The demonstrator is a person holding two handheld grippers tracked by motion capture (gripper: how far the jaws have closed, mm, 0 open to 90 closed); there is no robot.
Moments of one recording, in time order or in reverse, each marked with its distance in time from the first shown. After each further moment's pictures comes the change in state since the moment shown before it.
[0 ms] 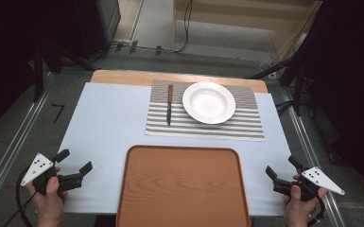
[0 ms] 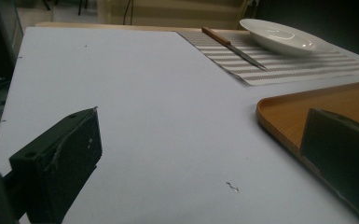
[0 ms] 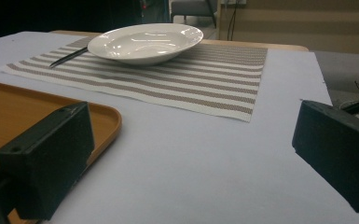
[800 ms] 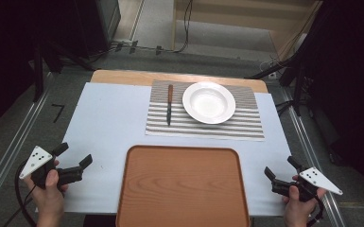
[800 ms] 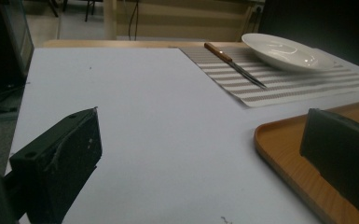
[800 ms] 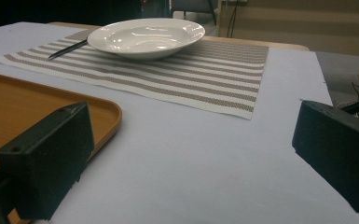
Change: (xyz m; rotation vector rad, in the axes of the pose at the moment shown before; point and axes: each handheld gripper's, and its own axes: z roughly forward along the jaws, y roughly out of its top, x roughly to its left) left arm -0.008 0.029 0.003 -0.013 0.025 0.005; right arm 0.004 0.000 0.001 0.018 -0.004 -0.025
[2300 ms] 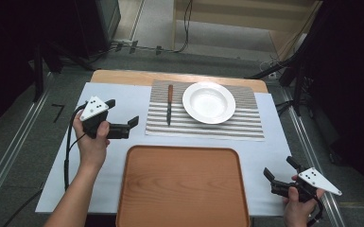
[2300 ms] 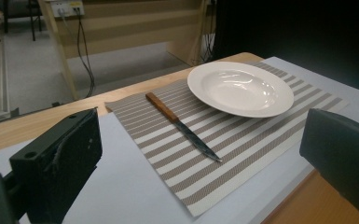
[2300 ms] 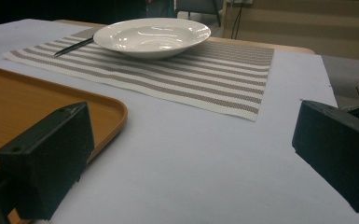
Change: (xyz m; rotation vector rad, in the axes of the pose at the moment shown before) left arm -0.073 0.109 0.115 0.050 -0.155 0.172; right arm 0.002 0.000 0.000 -0.003 0.017 -0.022
